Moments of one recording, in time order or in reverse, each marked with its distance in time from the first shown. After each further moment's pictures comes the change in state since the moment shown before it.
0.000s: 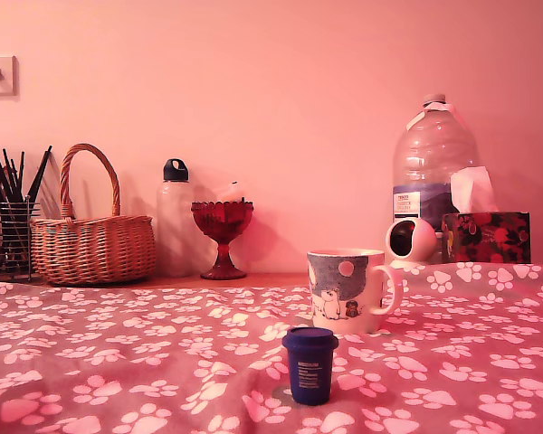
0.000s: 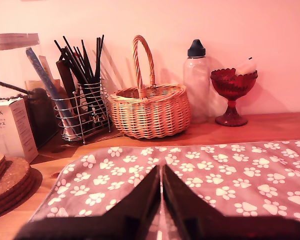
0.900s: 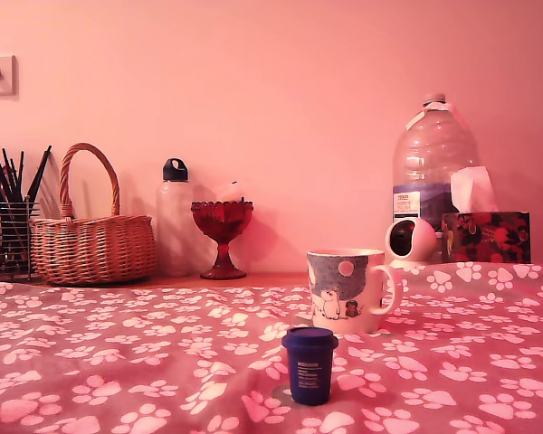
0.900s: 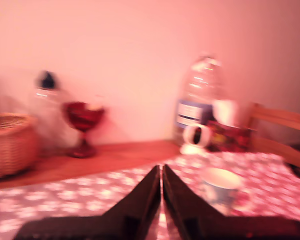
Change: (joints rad) arm -0.124 0.085 0.094 0.093 0.459 -0.230
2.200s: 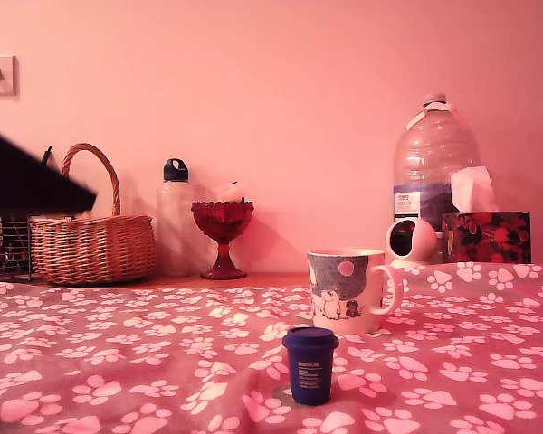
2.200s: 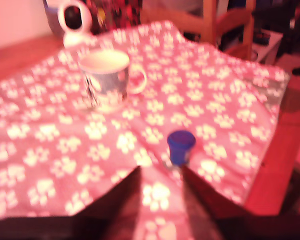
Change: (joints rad) arm -0.513 0.521 0.002 0.103 -0.120 0.267
